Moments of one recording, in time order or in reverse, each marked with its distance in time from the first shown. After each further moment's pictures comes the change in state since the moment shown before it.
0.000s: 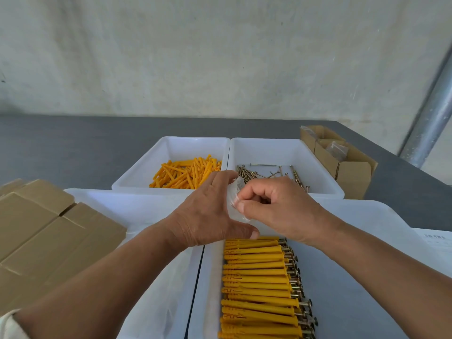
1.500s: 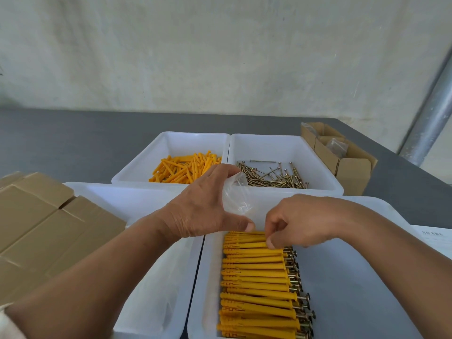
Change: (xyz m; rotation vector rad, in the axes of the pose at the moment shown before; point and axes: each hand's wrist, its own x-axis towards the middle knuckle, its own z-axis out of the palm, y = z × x) left_hand -0.004 0.000 -0.009 -0.101 -0.008 0.042; right_hand -0.005 0.009 -0.029 -0.643 -0.665 0.365
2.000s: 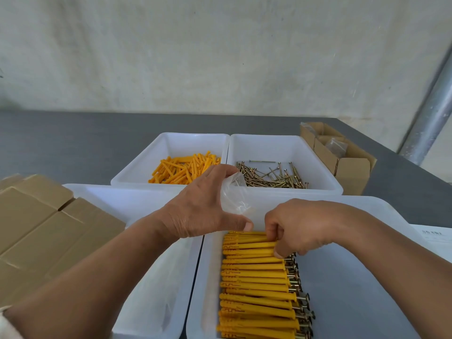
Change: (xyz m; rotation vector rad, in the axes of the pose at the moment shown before) left_hand 0.001 -0.003 0.000 0.004 0.009 -0.002; right_hand 0.005 -0.003 0.005 0.002 -0.074 0.065
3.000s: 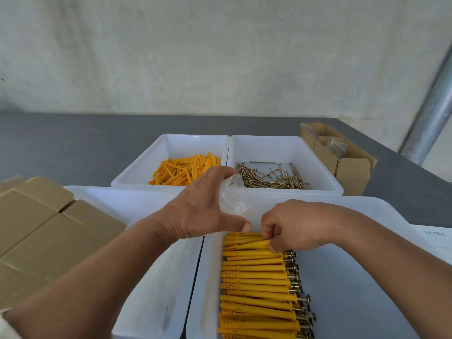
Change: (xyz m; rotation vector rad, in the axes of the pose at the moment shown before) left_hand 0.000 0.001 -0.001 0.014 0.002 -0.021; right_hand 0.005 0.003 0.003 -0.021 0.091 -0.113
